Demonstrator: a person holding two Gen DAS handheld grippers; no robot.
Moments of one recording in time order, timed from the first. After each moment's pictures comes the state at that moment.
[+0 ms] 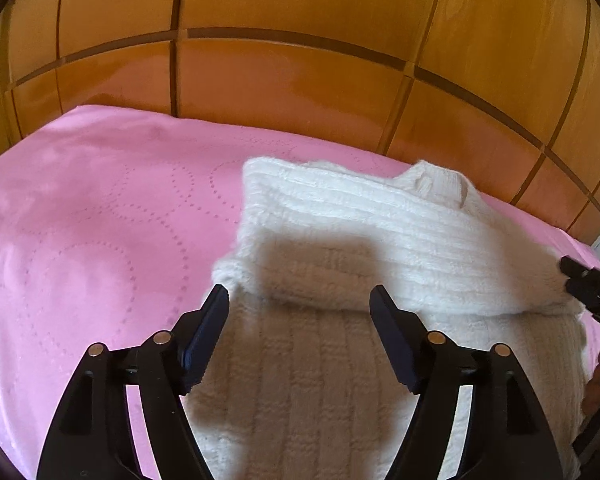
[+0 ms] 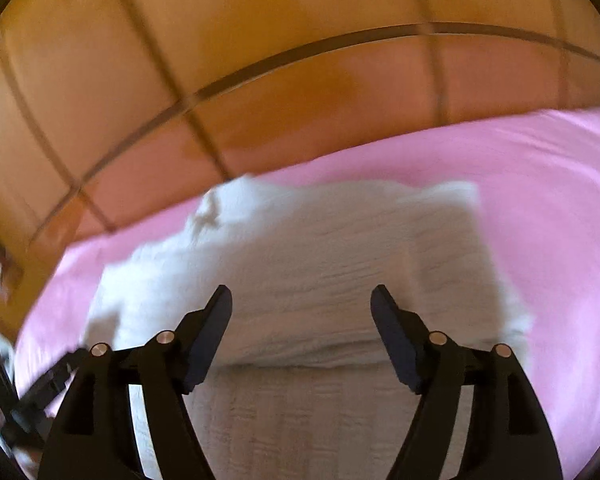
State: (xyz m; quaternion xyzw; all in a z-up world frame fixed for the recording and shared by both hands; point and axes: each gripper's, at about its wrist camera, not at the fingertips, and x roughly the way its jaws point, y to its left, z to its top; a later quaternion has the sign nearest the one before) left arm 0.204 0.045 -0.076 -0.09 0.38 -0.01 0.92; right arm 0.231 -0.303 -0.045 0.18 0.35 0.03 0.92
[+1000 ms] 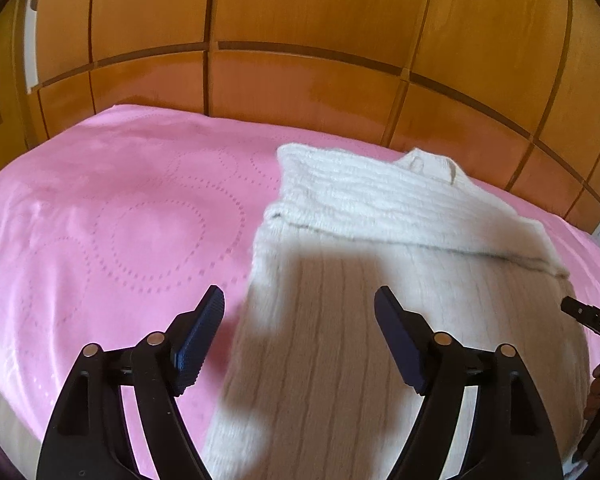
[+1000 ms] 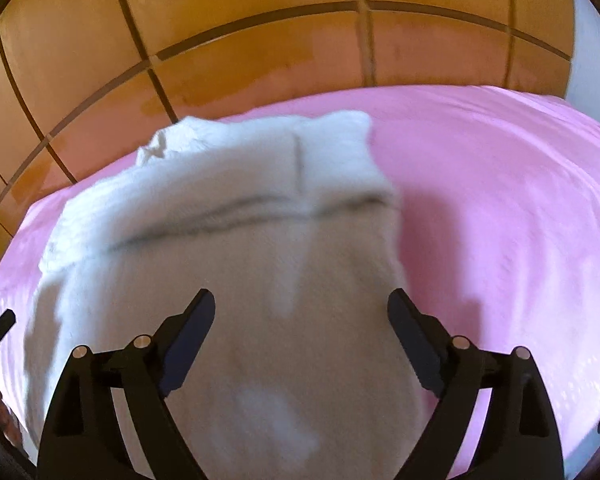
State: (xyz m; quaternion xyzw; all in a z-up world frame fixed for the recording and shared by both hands) left arm 0.118 0.063 -0.061 -0.07 0.37 0.01 0.92; right arm 0.143 -0.331 -0.071 0.12 0.41 -0.02 0.91
